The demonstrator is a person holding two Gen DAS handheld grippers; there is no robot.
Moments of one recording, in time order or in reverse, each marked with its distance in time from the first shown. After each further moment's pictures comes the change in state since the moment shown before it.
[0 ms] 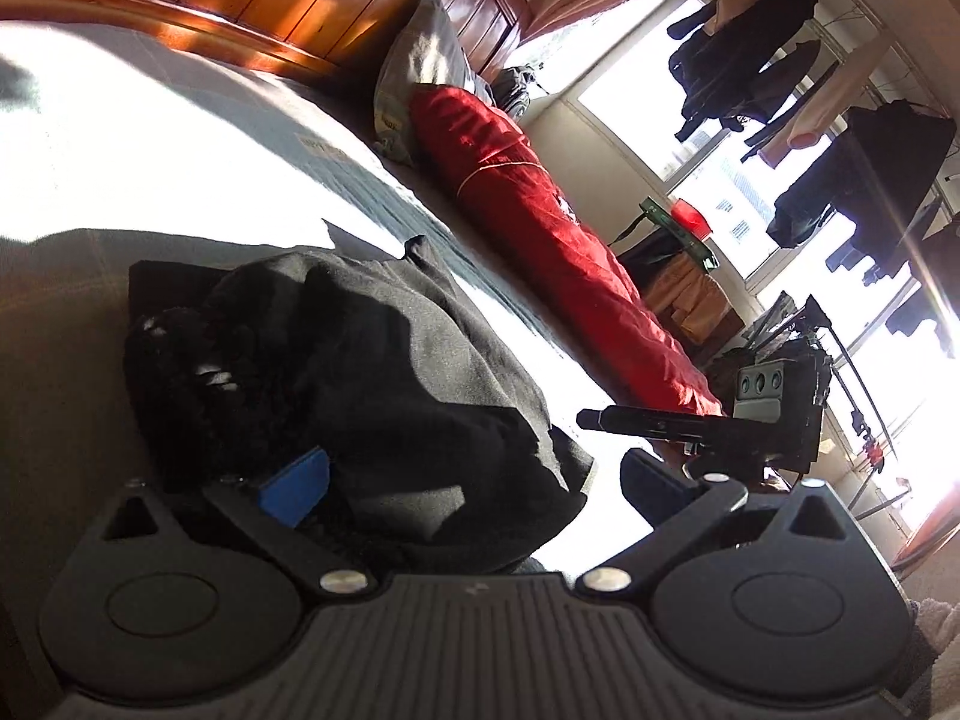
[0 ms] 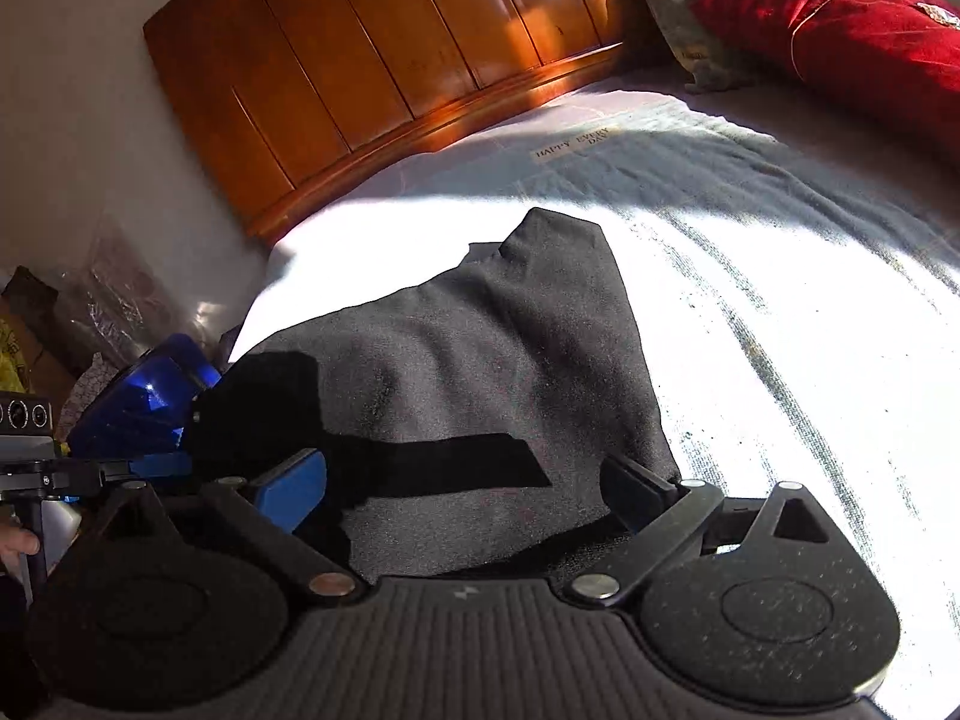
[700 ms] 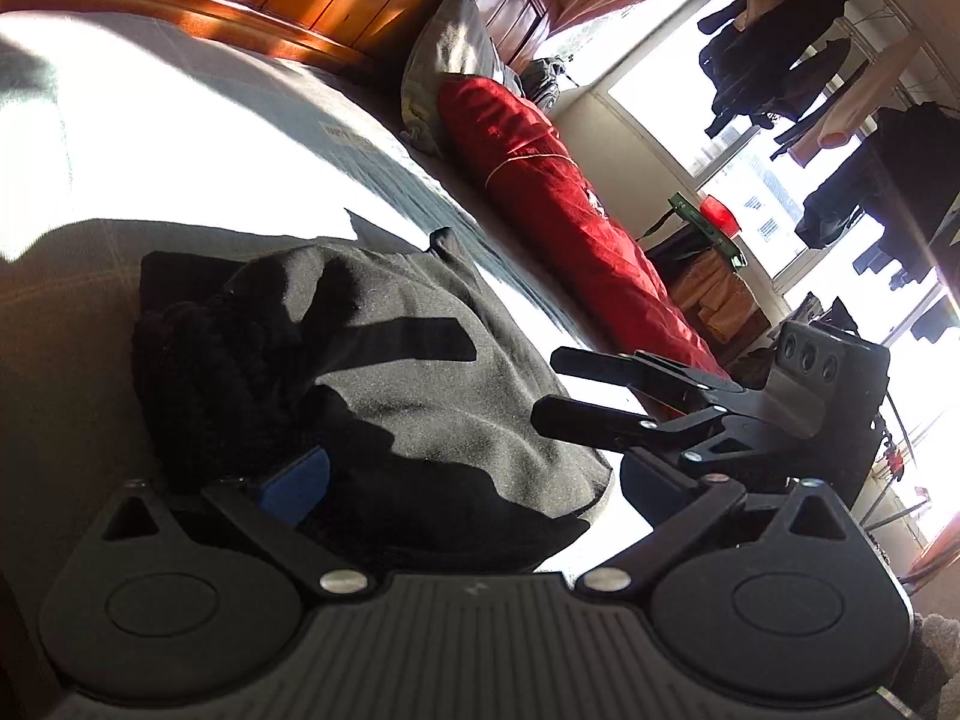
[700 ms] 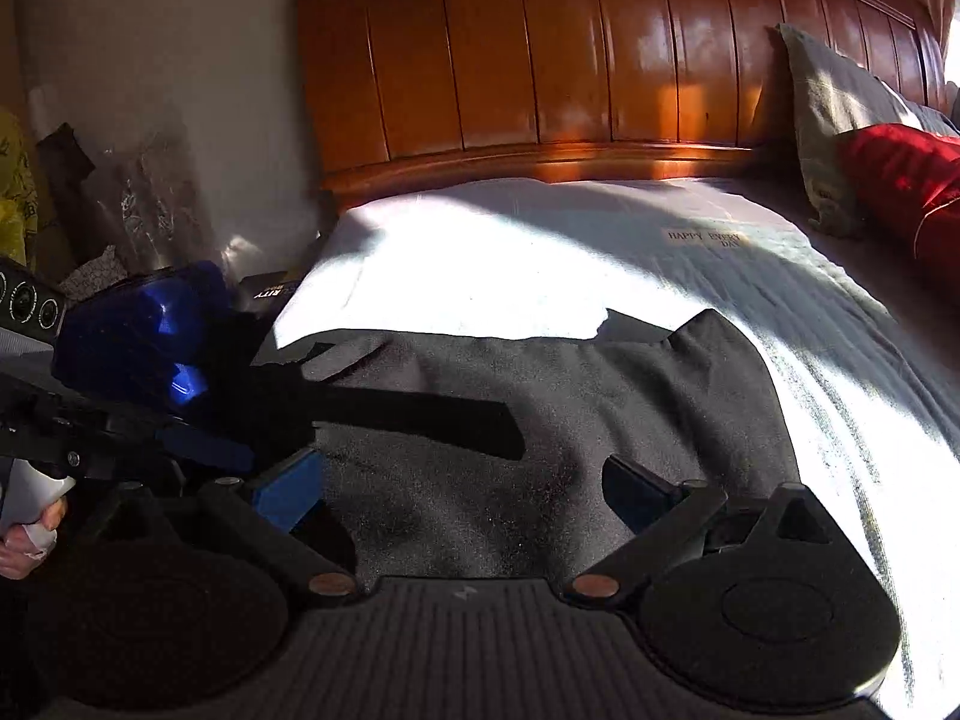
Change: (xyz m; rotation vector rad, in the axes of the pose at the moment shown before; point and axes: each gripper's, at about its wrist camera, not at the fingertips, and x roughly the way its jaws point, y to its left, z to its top) left arm -0.003 -0.010 0.011 -0.021 0.017 0.078; right arm 0.062 0.105 0.013 -0.343 -0.045 -0.045
